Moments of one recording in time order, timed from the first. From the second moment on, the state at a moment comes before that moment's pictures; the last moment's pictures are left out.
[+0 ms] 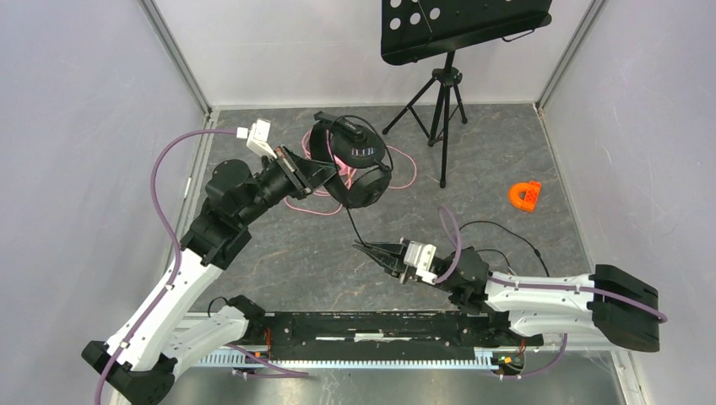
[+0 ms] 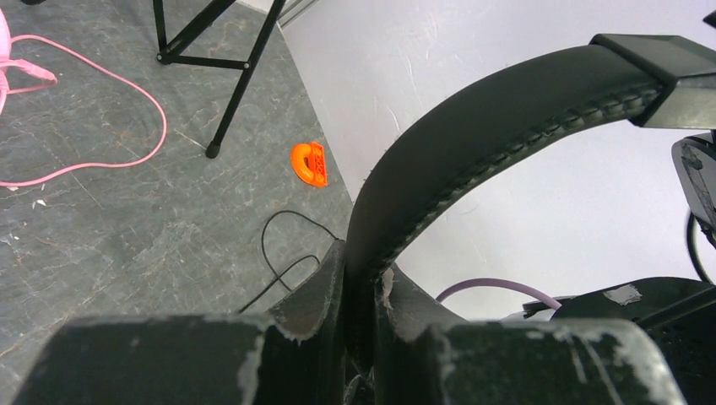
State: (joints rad) left arm -0.55 0.86 1.02 -0.18 0.22 -0.93; right arm 1.22 1.08 0.35 1.10 -0.08 -0.32
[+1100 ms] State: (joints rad) left arm -0.52 0.96 1.07 -0.32 0.14 -0.82; right arm 1.27 0.82 0.21 0.87 0.12 -0.44
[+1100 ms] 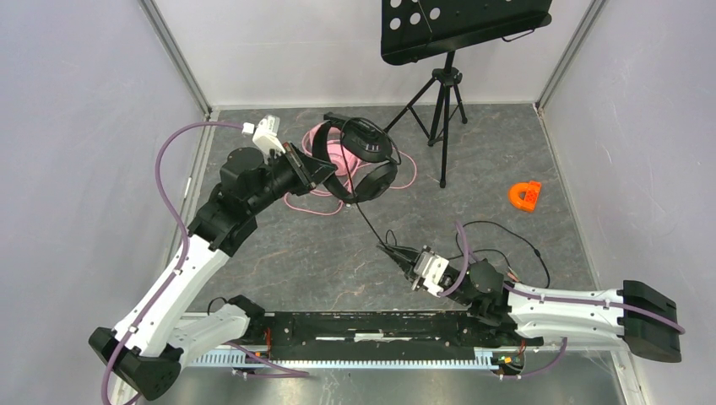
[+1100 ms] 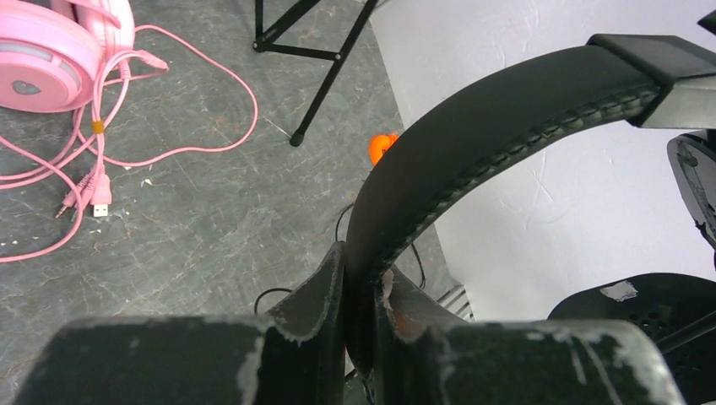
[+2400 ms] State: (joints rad) left arm -0.52 0.84 1.19 -0.77 0.42 -0.51; right arm 1.15 1.03 0.19 1.21 0.44 -0.80
